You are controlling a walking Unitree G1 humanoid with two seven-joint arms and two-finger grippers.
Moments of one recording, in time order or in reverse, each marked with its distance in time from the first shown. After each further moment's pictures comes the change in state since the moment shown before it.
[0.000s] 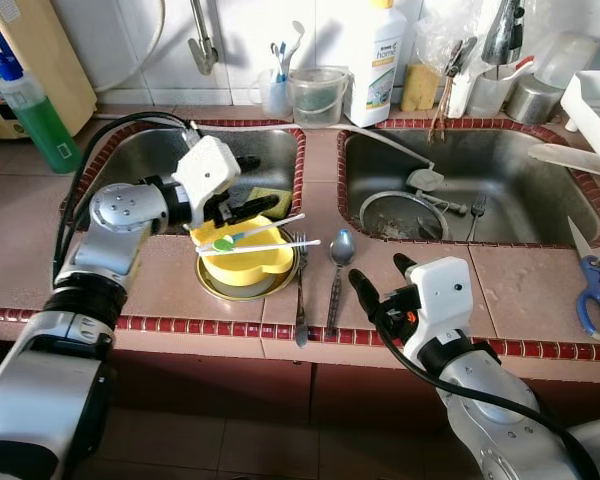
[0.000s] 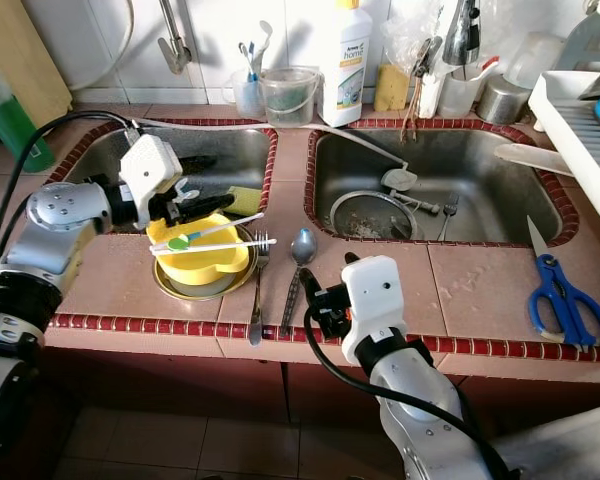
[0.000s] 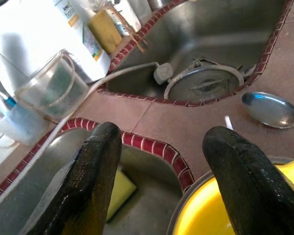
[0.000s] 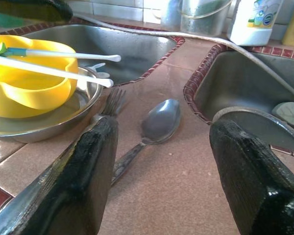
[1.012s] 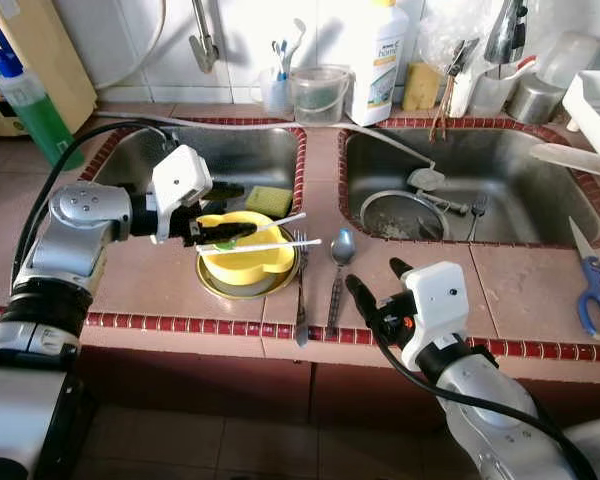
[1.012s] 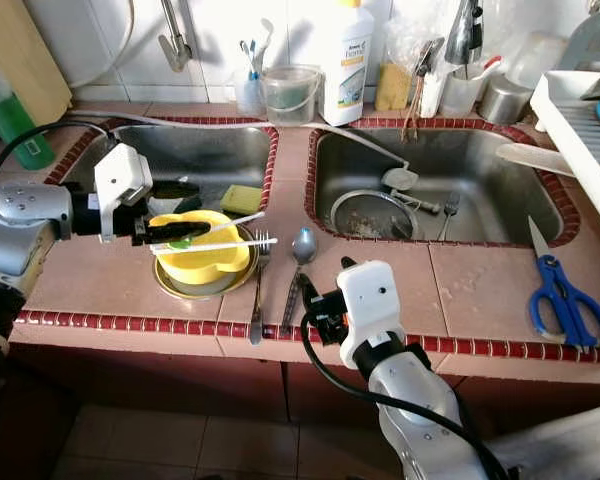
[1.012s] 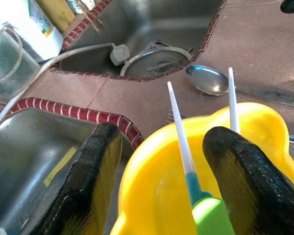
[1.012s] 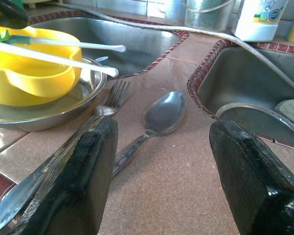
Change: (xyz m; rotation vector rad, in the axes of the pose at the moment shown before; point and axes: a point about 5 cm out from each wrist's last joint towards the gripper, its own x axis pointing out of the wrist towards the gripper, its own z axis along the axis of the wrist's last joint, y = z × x) left arm -0.028 -0.005 -0.006 -0.073 0.062 -0.179; right arm -0.001 0.001 -0.005 -0.015 0.016 0.013
